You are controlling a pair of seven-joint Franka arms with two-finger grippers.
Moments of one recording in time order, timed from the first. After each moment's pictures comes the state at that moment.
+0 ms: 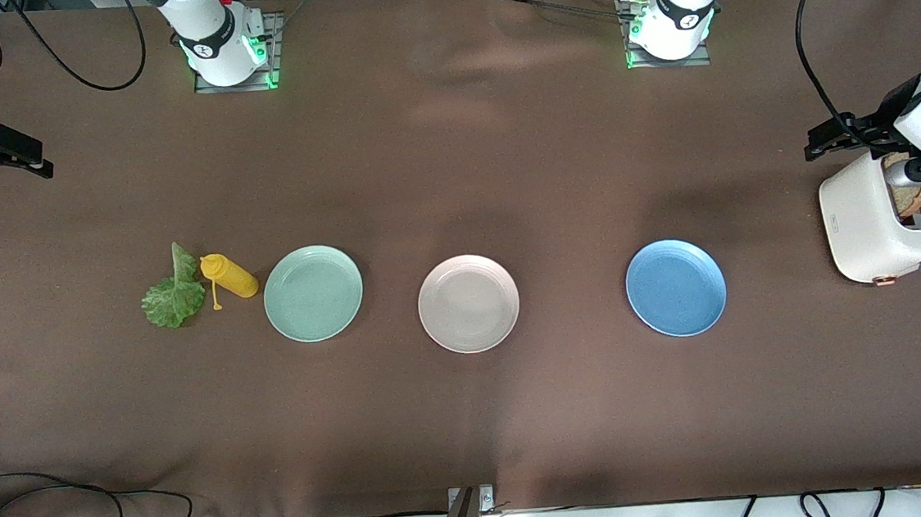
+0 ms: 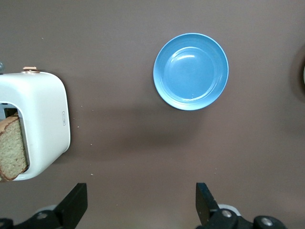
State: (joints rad) left arm -0.05 0.06 0.10 -1.65 -0.03 1.55 0.07; right arm 0.00 -0.02 -0.06 -1.61 0.01 1.51 -0.12
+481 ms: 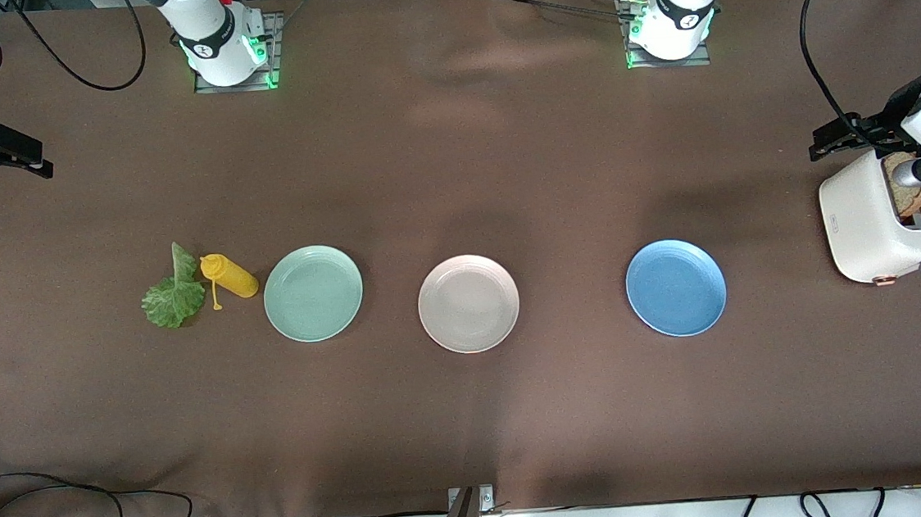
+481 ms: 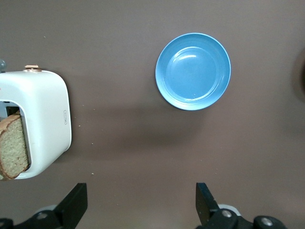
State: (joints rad) left arm -0.04 0.06 0.11 -1.65 -0.03 1.55 0.07; right arm 0.00 -0.02 -0.06 -1.61 0.01 1.51 -0.12
